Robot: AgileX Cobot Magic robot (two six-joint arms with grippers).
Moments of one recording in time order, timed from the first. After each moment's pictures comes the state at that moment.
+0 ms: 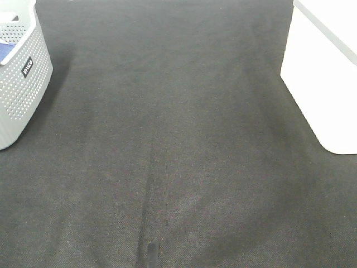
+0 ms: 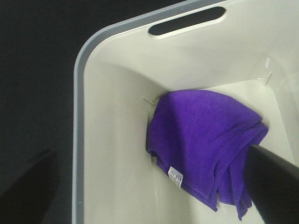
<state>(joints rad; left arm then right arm) 0.06 0.00 -0.51 0.01 1.05 0.05 -0.29 2.17 -2.40 0.35 1.22 -0.15</state>
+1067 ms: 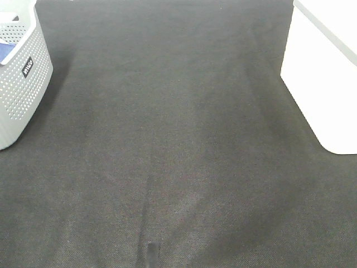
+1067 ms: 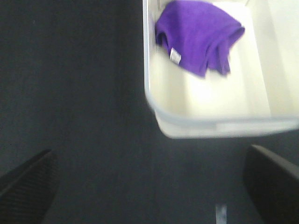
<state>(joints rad) 0.06 0.00 -0.51 0.01 1.05 0.05 -0.01 1.05 -1.19 0.00 1.04 -0.04</state>
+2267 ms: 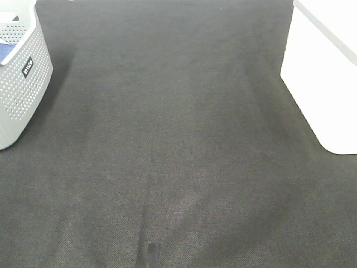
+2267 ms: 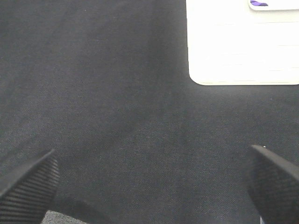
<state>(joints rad) 0.06 0.00 -0.51 0.01 1.05 0.05 0.08 0.02 -0.50 0.04 1.07 0.00</state>
